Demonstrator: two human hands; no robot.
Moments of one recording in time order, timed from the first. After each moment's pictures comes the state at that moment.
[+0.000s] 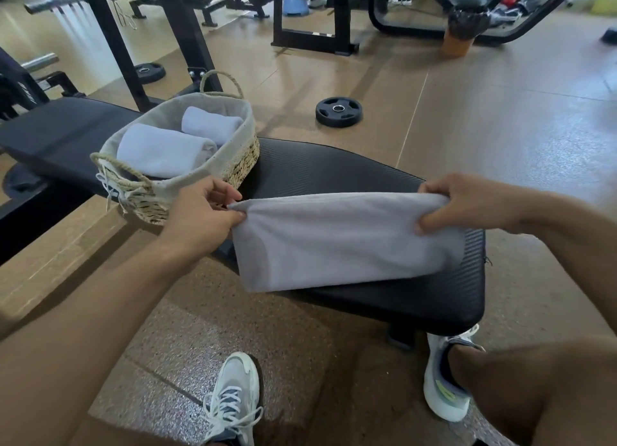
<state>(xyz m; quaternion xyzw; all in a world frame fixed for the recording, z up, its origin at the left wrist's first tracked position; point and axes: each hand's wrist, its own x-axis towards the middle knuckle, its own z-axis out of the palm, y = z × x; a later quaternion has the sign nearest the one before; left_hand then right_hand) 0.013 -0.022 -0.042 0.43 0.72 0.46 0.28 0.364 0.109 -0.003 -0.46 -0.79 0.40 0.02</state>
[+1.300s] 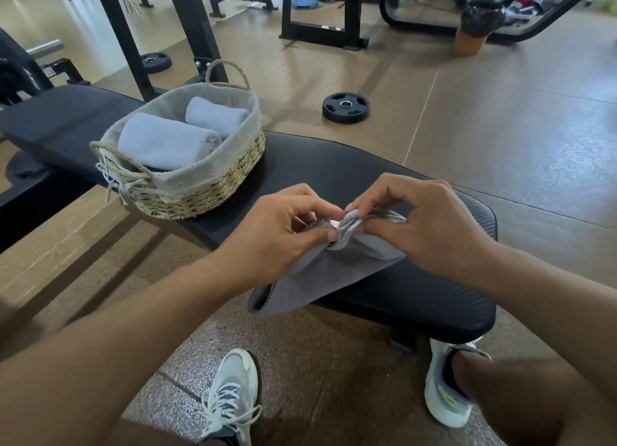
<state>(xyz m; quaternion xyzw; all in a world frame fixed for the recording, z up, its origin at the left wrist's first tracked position) 0.090 -0.031 -0.023 0.67 0.55 0.39 0.30 0.303 0.046 -0.012 -0.28 -0.86 0.31 0.30</state>
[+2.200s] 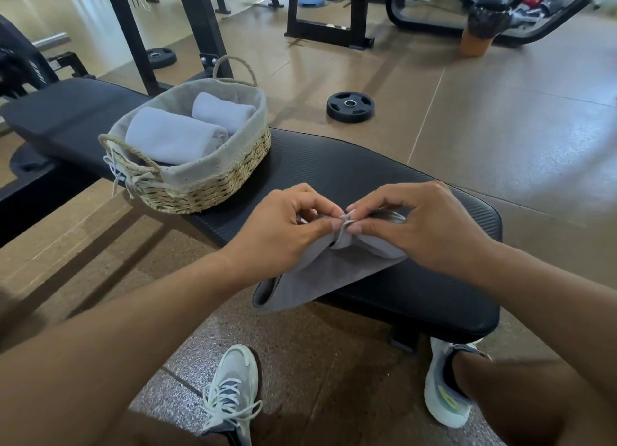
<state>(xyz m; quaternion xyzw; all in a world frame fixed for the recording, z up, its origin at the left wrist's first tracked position) 0.088 -0.027 -0.032 0.62 0.59 0.41 0.31 0.297 0.050 -0.018 -0.28 -0.87 0.30 0.27</state>
